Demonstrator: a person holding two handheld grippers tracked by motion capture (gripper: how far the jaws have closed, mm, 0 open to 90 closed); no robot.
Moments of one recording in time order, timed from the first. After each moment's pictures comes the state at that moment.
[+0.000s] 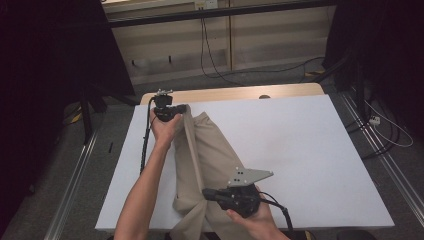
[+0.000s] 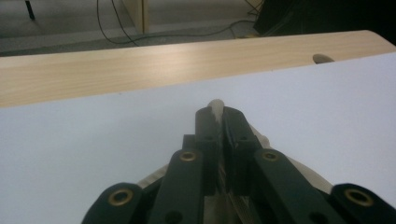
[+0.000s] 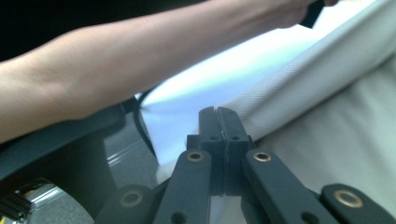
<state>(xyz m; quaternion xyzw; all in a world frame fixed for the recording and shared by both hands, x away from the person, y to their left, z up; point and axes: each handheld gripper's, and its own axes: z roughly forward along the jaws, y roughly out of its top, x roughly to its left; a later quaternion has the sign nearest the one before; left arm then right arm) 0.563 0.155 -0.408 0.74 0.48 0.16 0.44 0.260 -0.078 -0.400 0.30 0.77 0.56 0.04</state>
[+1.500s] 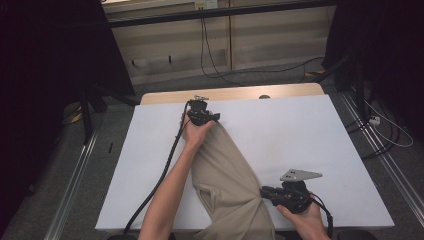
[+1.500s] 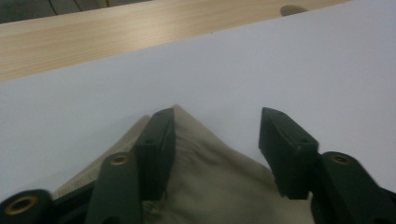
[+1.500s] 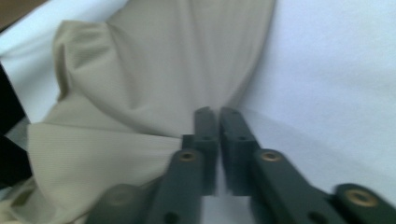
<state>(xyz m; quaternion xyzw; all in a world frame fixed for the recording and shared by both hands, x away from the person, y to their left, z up) 0.568 0.064 -0.445 0.78 0.44 0.15 0.41 0.263 -0.197 -0.453 0.47 0.76 0.44 0.09</state>
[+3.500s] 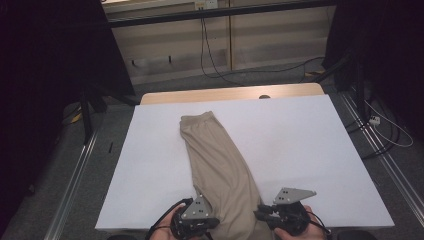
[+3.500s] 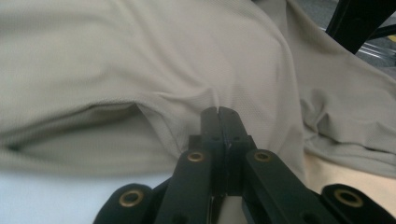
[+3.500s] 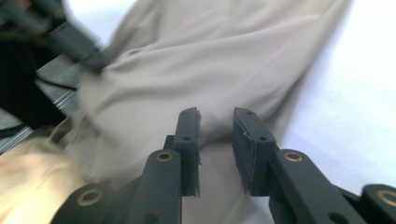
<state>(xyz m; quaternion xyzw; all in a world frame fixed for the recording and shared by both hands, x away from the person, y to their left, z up) 0.247 0.123 -0.447 0.91 0.16 -0.01 0.39 0.226 -0.177 -0.452 0.40 0.81 0.42 0.07</state>
